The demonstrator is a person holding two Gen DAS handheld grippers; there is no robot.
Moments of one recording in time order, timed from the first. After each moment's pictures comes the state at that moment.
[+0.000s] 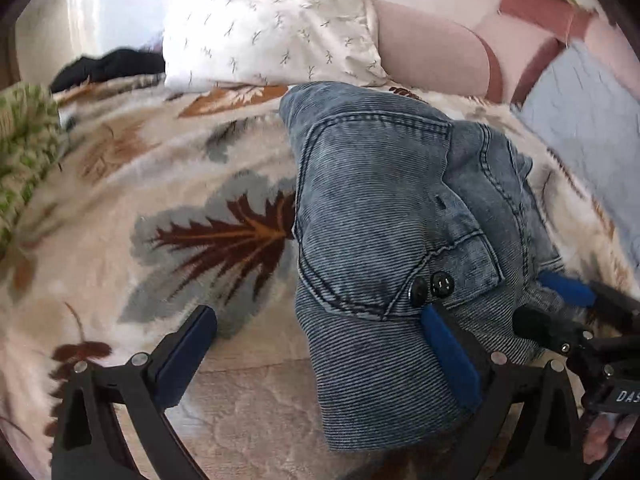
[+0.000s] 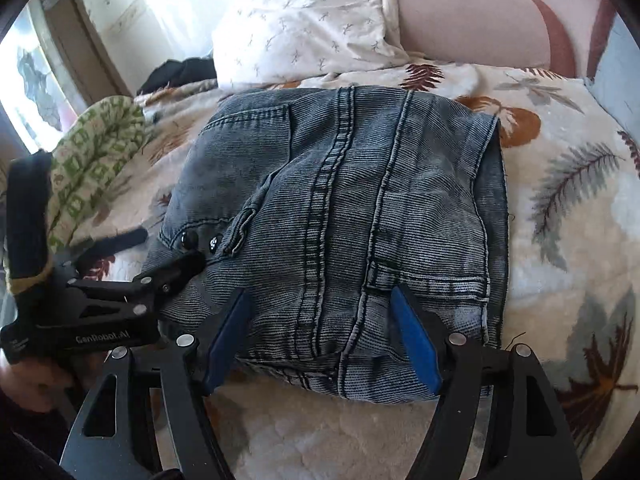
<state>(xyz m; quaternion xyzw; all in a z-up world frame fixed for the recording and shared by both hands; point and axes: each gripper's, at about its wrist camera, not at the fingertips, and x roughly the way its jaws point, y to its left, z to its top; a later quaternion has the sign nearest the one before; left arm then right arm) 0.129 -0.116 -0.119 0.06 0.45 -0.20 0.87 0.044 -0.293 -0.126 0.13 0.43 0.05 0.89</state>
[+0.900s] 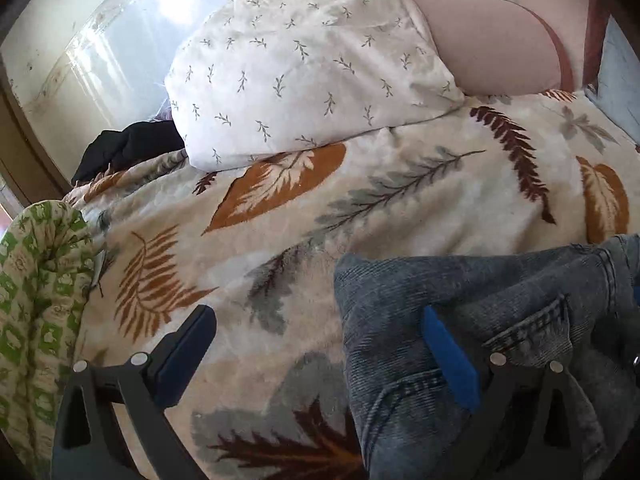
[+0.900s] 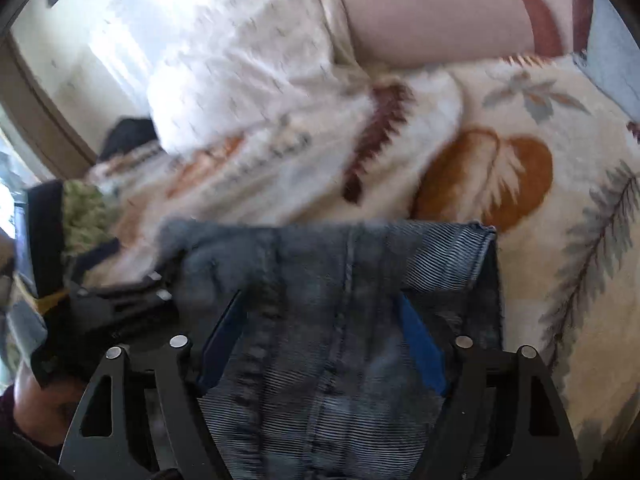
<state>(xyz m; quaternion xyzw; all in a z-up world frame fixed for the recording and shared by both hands) 0.241 -0.169 -0.107 0.20 0.39 -0.08 0.89 0.147 -0.346 -0.122 0.20 0.44 -0.01 0.87</state>
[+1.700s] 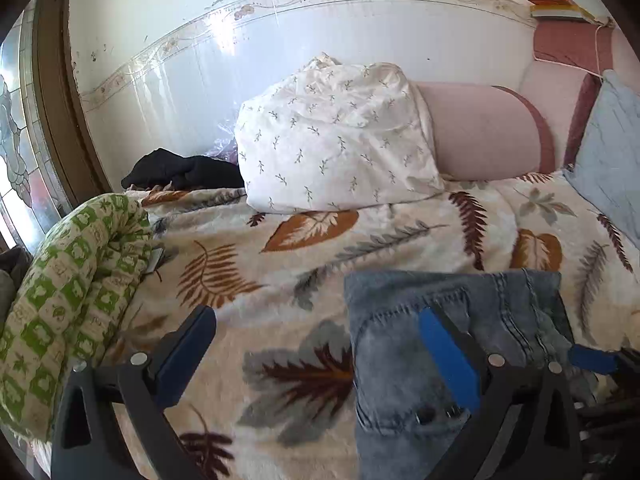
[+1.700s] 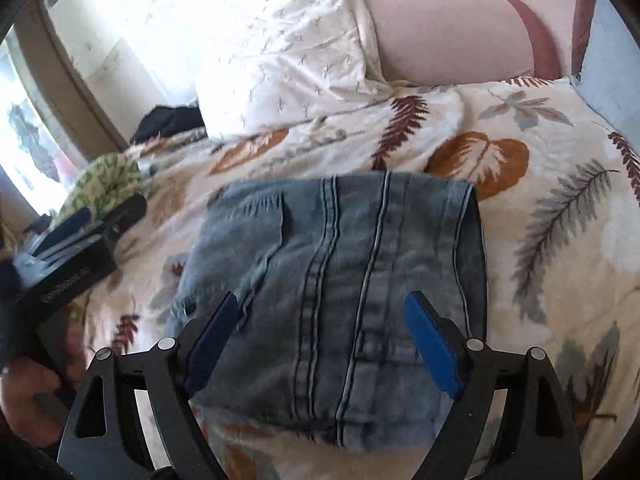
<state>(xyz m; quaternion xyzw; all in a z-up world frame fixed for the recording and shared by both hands) 0.133 -0.134 -0.016 0.12 0.31 -0.07 0.94 0.073 -0.314 -0.085 0.17 0.42 0.02 0.89</state>
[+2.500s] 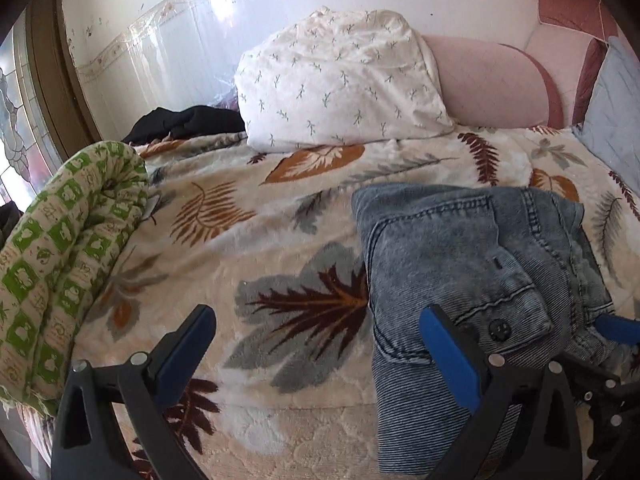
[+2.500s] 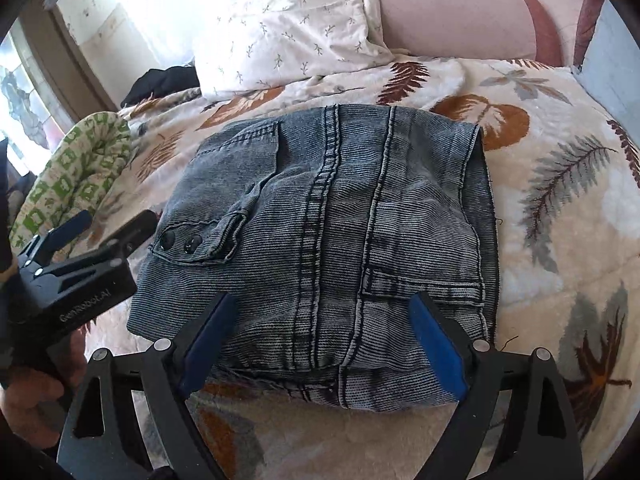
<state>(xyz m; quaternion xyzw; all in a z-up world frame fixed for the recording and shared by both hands) 0.122 -0.122 -0.078 0.13 0.36 -0.05 0.92 0.058 -0.295 -0.113 0.14 0.45 0.02 0.88</state>
